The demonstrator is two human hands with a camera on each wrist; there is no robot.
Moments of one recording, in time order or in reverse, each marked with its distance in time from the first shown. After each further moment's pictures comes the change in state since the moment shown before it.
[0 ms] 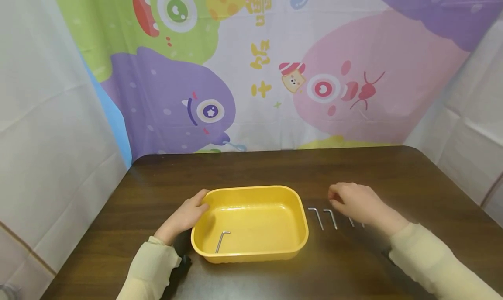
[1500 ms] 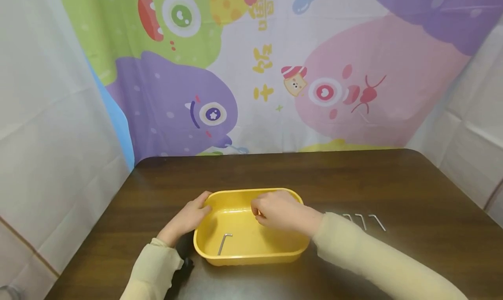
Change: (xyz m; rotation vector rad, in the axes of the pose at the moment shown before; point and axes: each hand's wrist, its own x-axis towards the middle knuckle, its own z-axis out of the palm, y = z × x) left_hand -0.002 0.001 0.000 -0.009 0.012 0.013; right_hand 0.066 -0.141 0.009 -0.013 -0.019 -0.399
